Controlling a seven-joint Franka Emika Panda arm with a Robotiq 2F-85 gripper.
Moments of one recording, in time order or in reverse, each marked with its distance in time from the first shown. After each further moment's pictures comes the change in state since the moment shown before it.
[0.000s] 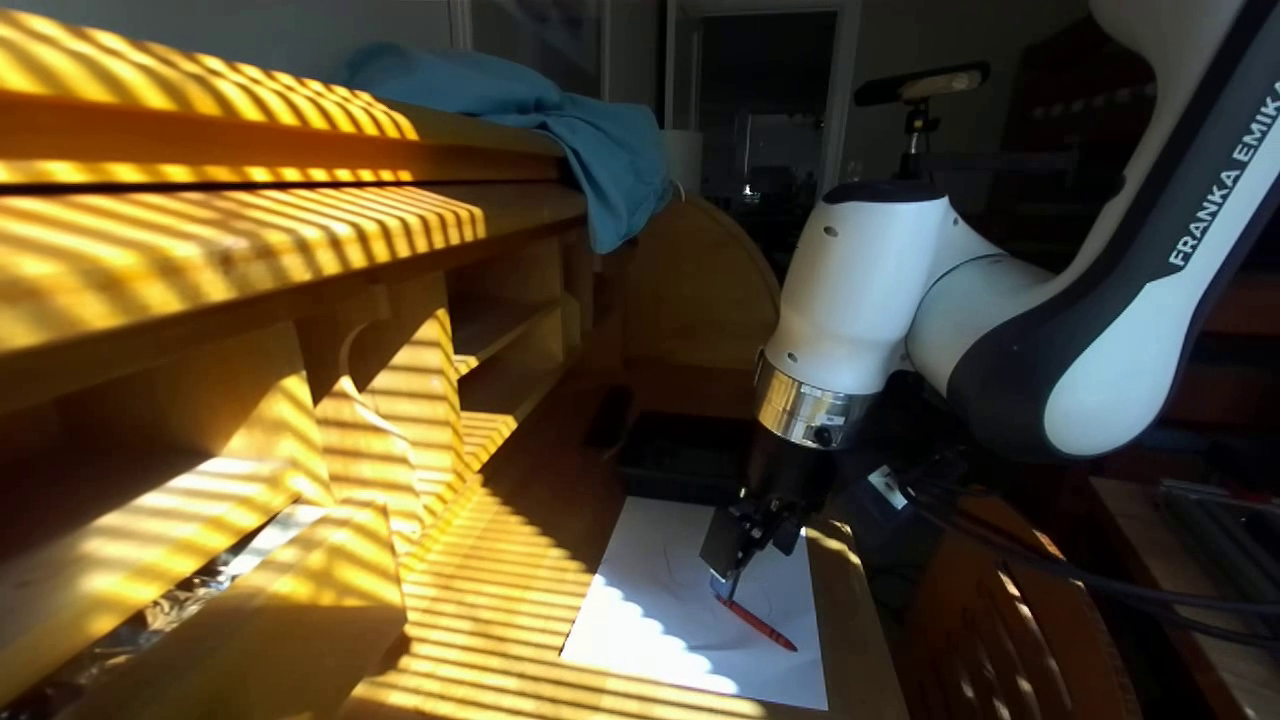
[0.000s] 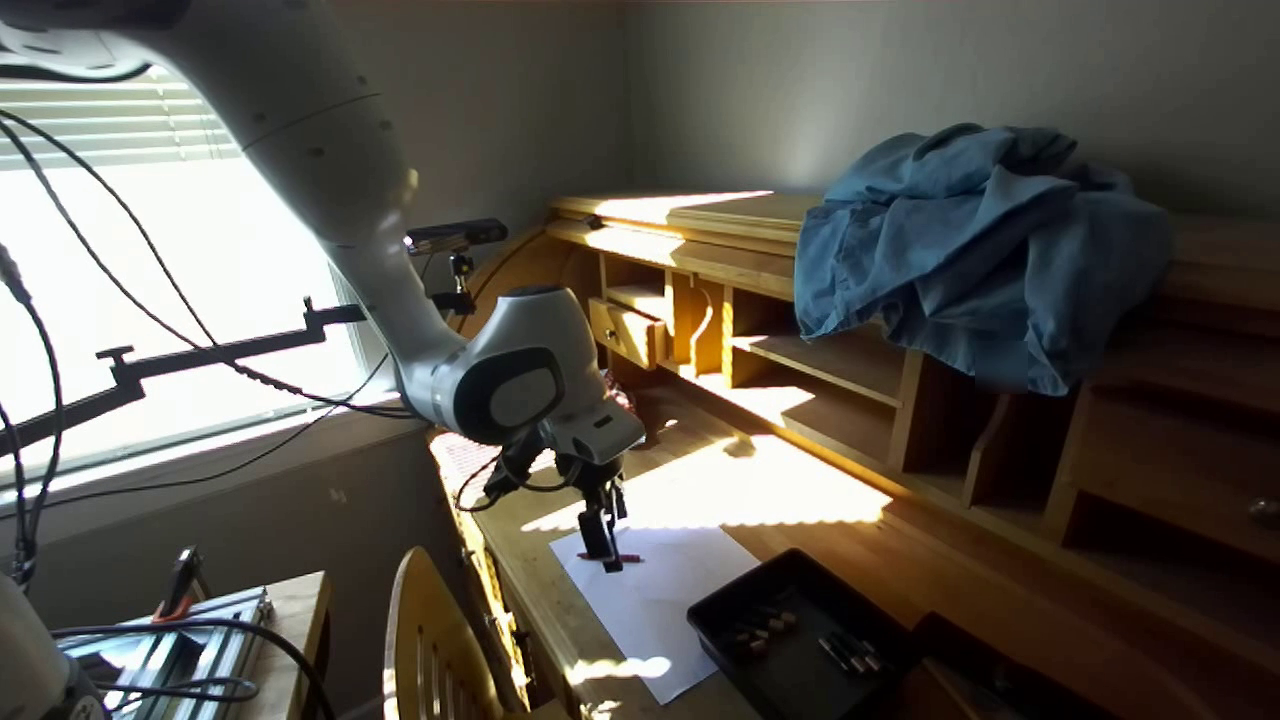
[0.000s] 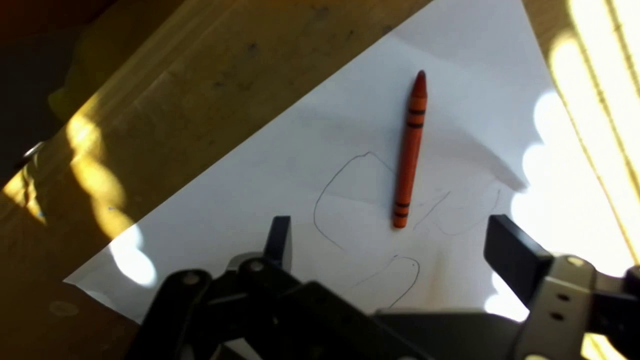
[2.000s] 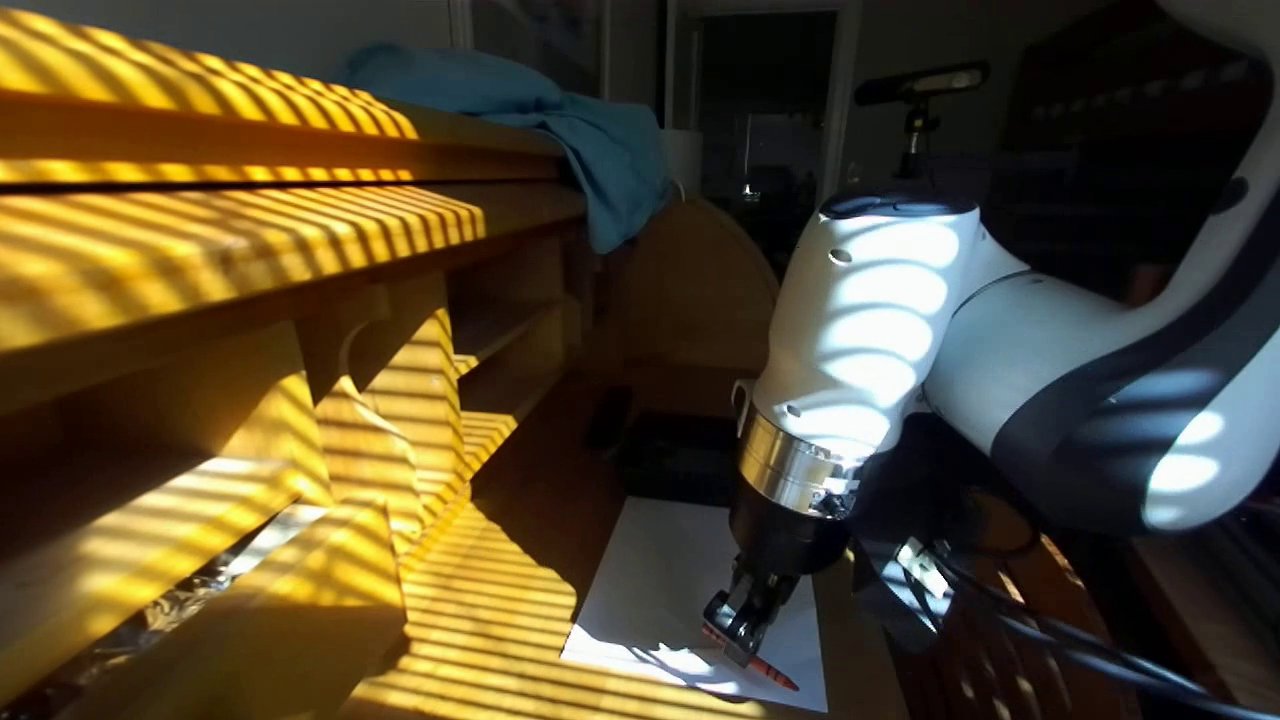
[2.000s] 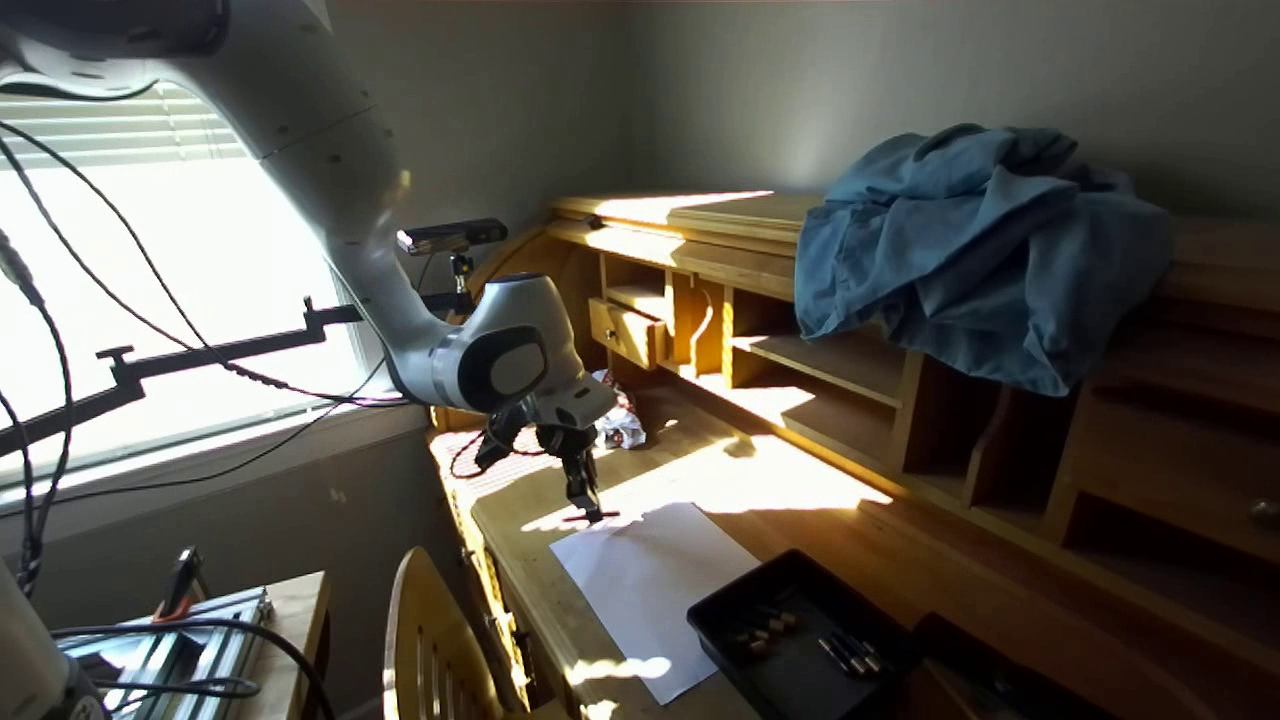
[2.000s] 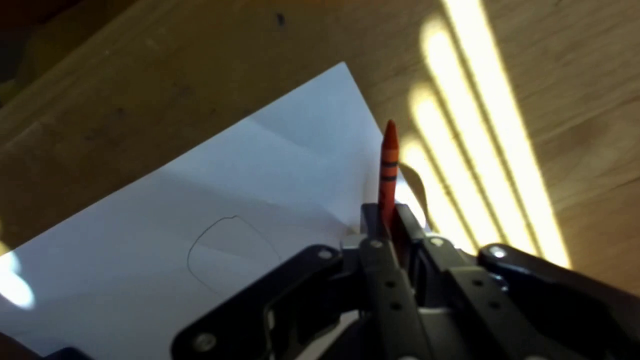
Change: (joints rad) arm 0.145 0.040 0.009 0.076 -0.001 -0.063 0.026
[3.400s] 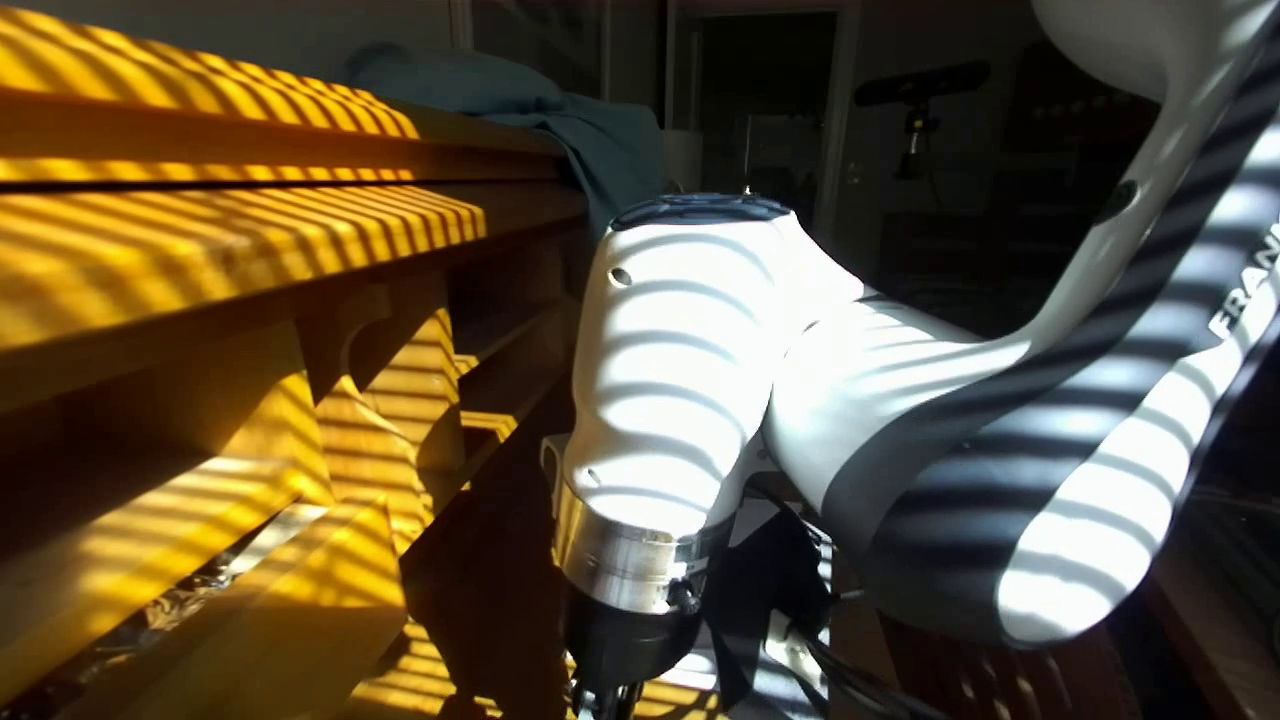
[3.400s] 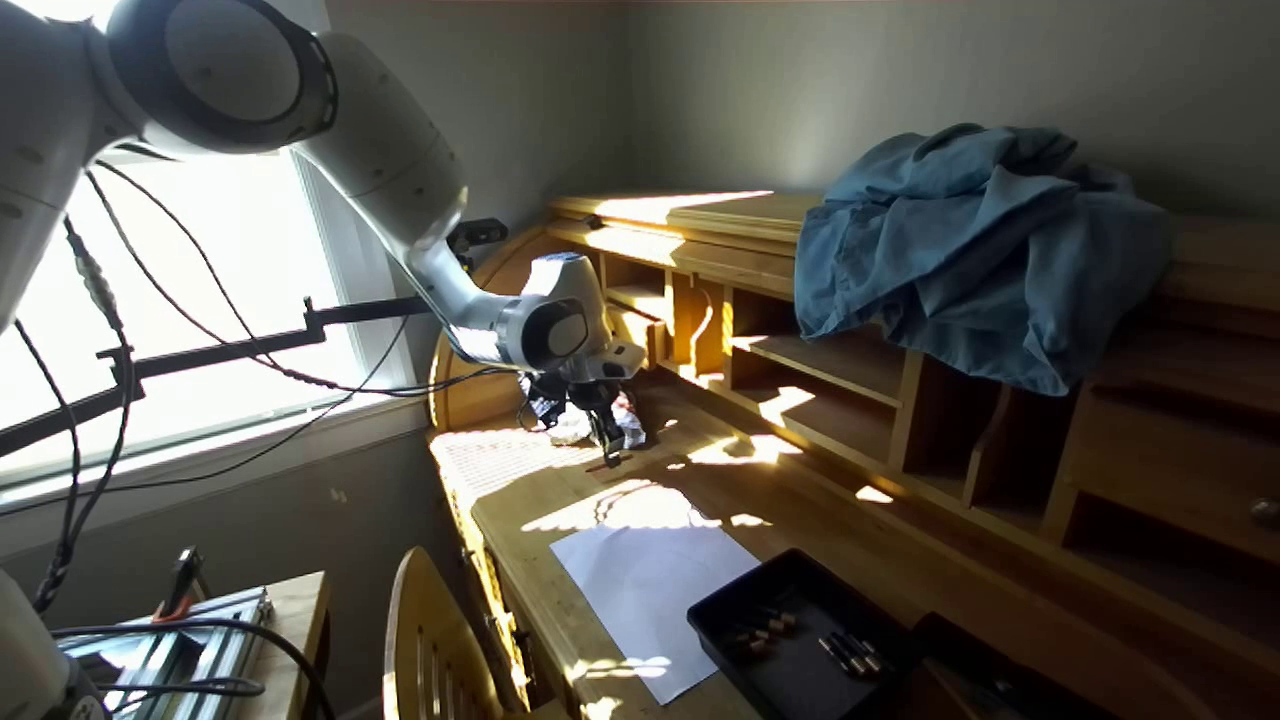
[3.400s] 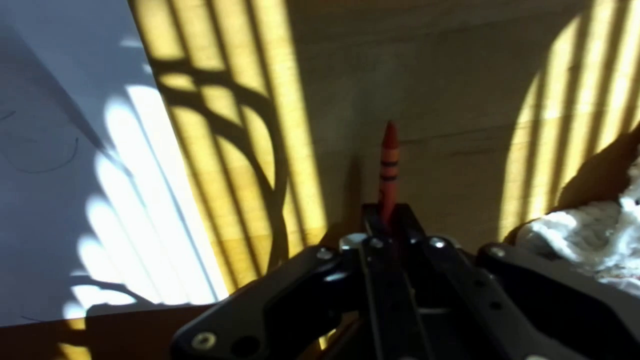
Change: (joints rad) arm -0.103 0.212 0.212 0.419 0.022 -0.185 -0.311
